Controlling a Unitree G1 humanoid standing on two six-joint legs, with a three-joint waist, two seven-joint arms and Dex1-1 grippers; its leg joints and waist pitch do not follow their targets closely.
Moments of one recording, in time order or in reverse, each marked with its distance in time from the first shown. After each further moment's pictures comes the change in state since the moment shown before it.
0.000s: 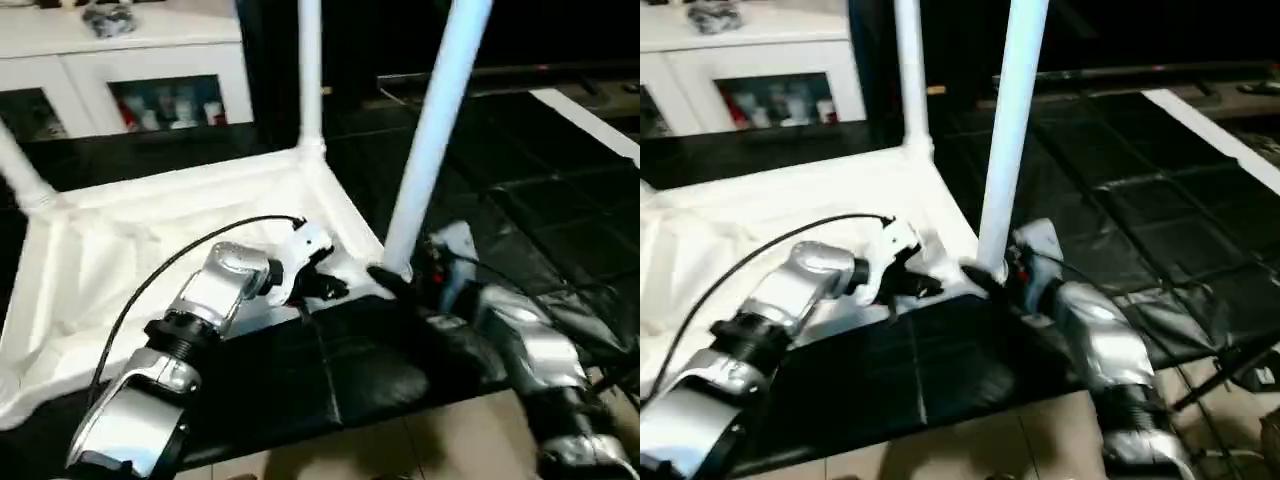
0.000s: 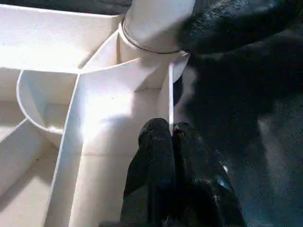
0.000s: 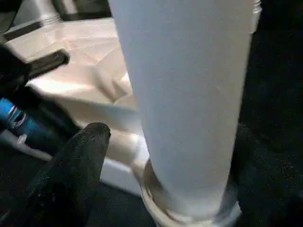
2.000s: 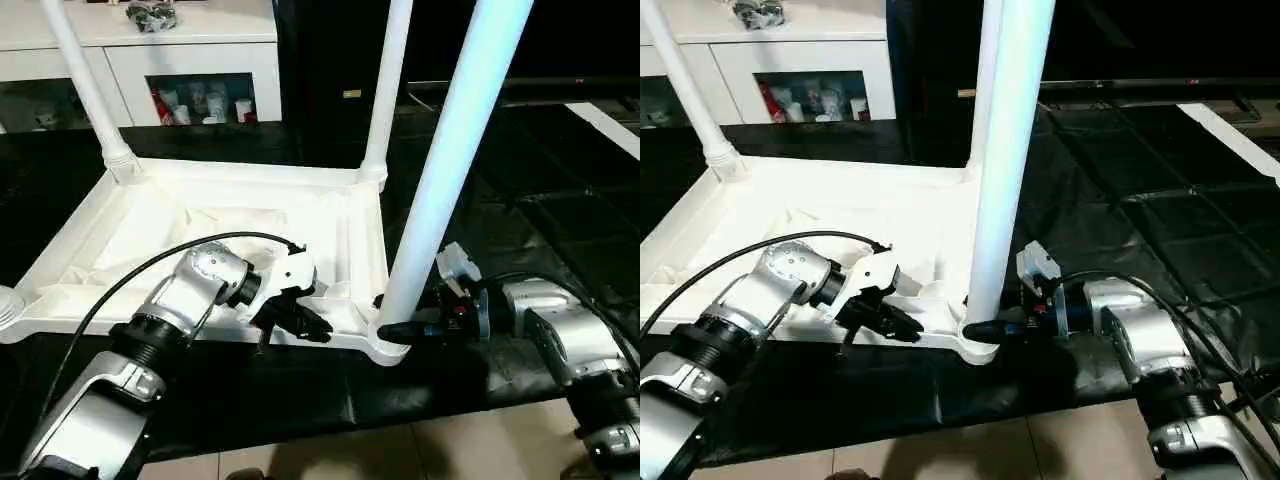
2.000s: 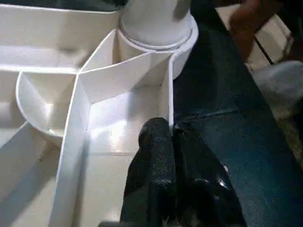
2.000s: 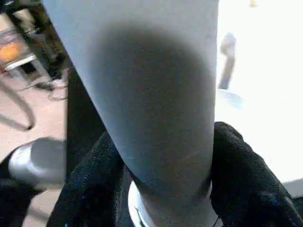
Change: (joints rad) left arm 0.017 0.120 -0.097 0.004 -0.011 -0.222 -0.302; right arm -0.018 -0.178 0.159 -0.047 0.061 0.048 0.459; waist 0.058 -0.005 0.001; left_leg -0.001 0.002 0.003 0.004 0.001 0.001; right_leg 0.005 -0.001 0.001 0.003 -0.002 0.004
